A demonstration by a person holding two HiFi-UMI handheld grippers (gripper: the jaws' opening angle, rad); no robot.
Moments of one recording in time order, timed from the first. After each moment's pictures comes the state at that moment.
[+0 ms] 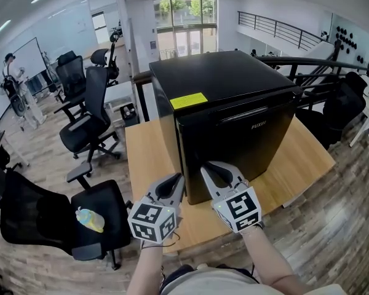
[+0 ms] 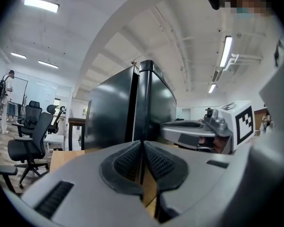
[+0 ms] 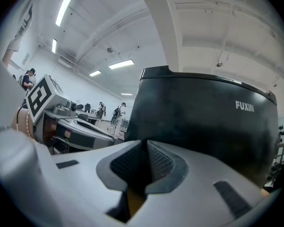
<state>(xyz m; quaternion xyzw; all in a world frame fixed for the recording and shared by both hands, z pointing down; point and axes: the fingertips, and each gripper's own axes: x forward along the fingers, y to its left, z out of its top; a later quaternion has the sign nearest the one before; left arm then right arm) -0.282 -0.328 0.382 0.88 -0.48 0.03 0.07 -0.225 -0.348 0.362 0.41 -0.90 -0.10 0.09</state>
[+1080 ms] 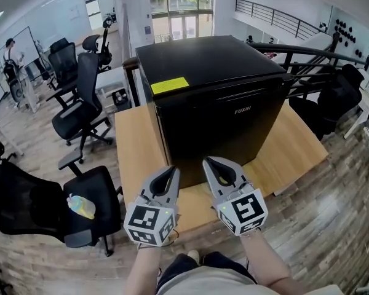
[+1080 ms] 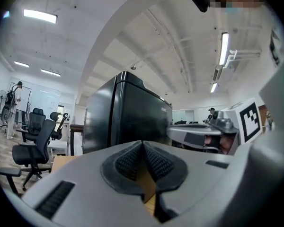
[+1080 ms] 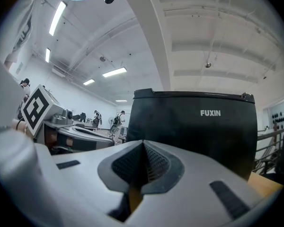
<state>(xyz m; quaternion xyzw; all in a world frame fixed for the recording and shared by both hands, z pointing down) -0.247 -0.300 0.363 0.86 -0.50 0.02 0.04 -0.179 -0.314 0.345 0.42 -0.90 -0.08 0.03</state>
